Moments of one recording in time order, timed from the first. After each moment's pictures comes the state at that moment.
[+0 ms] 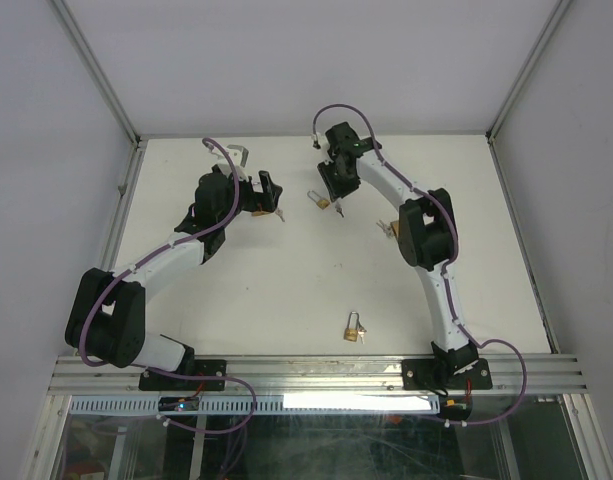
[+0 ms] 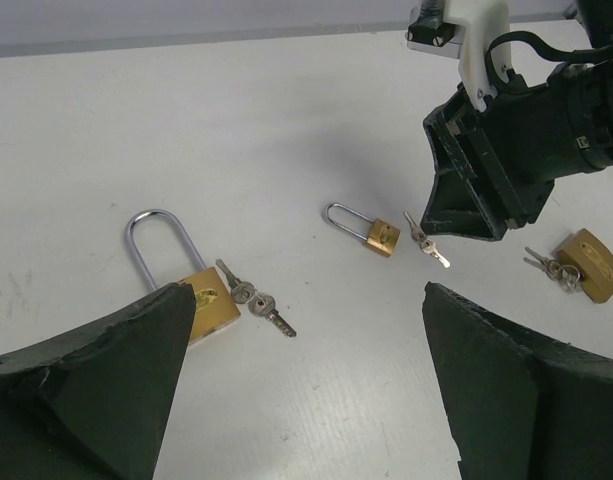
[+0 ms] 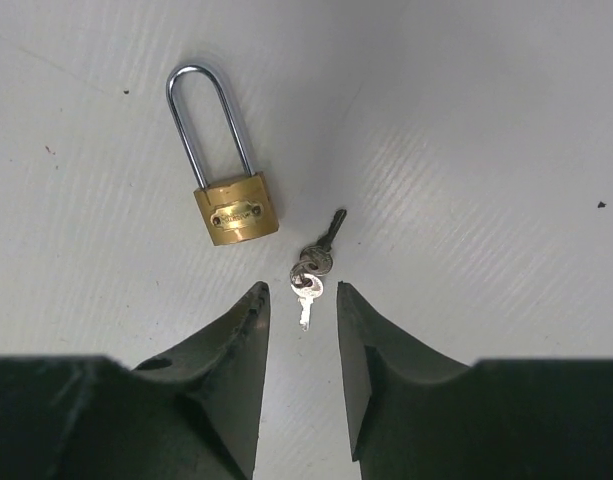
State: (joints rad) left arm -0.38 1.42 0.83 0.38 0.06 -0.24; right arm 0.48 2.34 2.09 -0.85 -0.05 -0.06
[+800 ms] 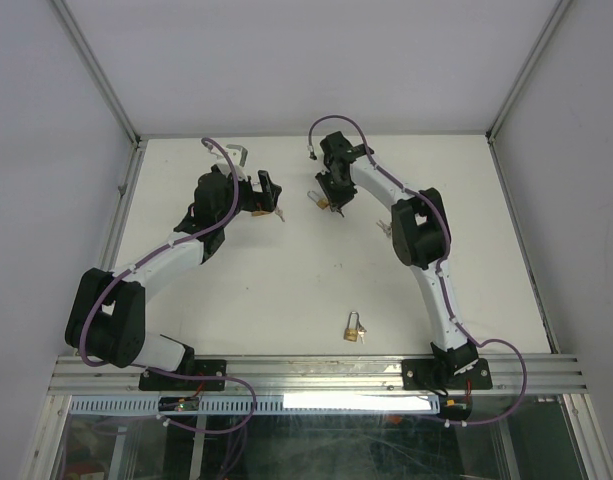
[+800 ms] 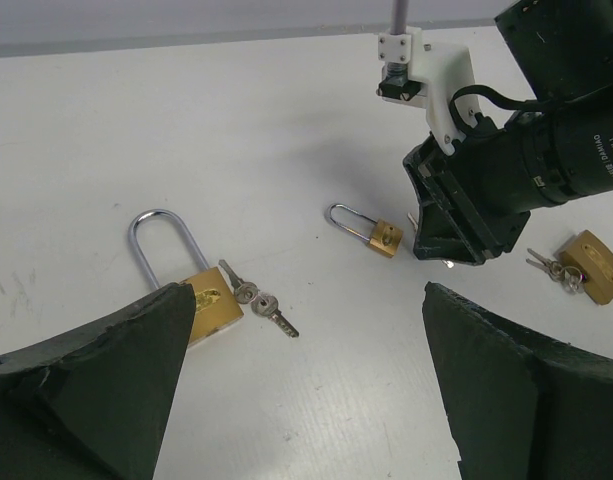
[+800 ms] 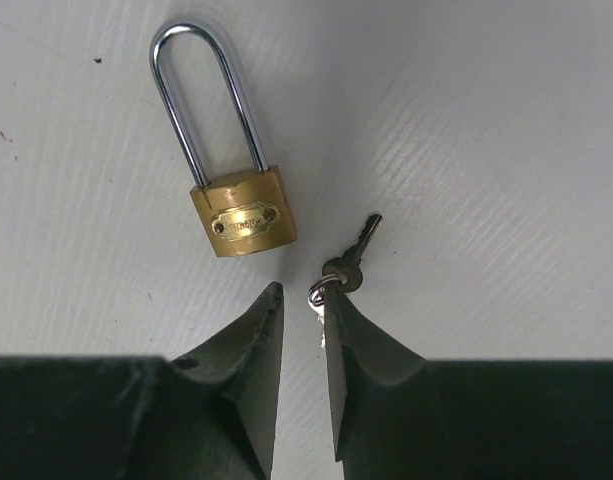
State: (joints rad) left arm -0.38 1.42 0.83 0.38 0.06 -0.24; right arm 0.49 2.39 2.09 -0.89 -0.04 -0.04
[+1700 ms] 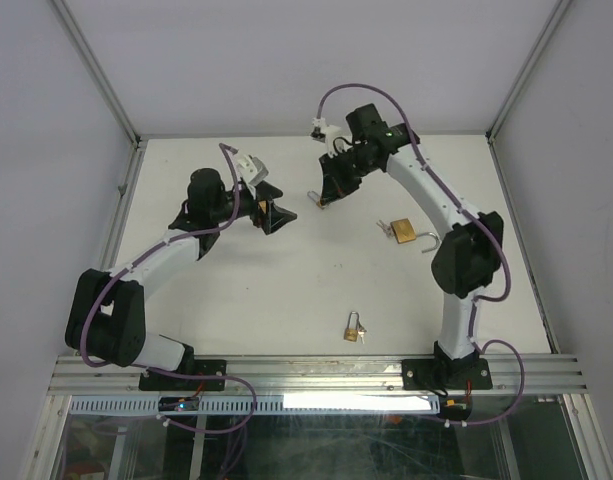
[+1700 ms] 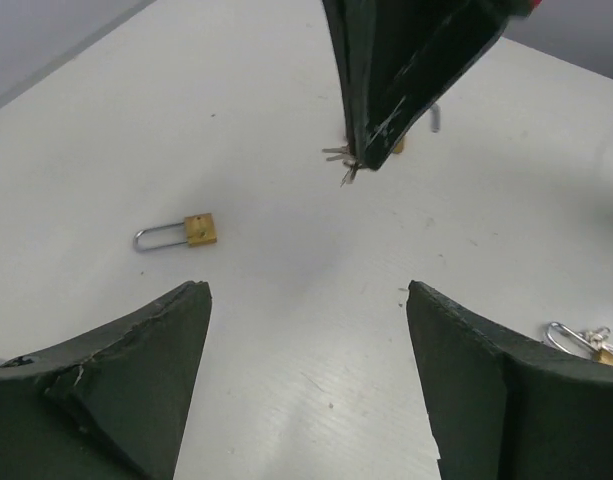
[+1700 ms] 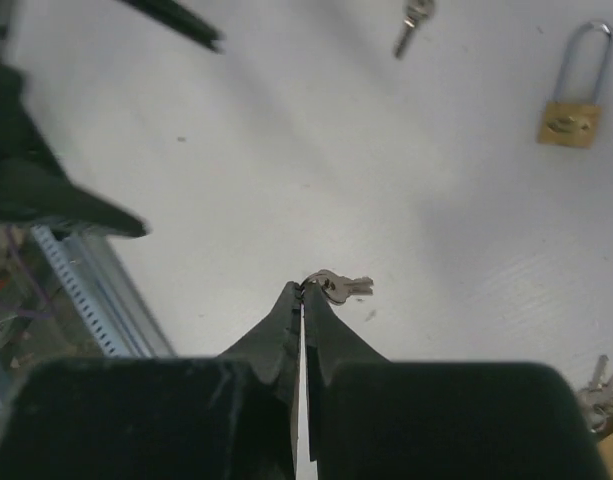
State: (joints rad) left arm -0.35 1.42 0.84 0.39 0.70 0.02; right arm 0.48 2.01 1.94 -1.04 -0.52 -0.15
